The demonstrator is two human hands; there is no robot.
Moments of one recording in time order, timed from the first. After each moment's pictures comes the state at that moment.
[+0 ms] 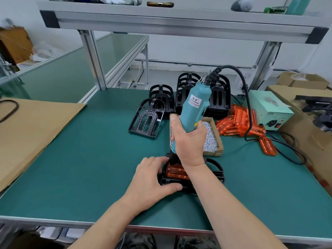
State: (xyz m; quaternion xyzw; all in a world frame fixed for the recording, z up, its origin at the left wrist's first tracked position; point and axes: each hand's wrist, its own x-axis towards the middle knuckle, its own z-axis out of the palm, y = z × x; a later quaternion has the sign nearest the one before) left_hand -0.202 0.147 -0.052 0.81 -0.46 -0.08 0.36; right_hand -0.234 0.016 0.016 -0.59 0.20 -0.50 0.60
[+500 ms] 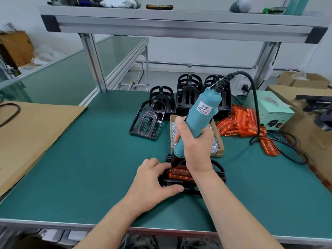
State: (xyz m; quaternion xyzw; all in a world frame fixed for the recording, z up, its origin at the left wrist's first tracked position) left_hand -0.202 0.148 -0.048 0.81 -0.46 -0.09 0.37; right_hand -0.254 0.017 0.024 -0.61 0.13 -0.50 0.61
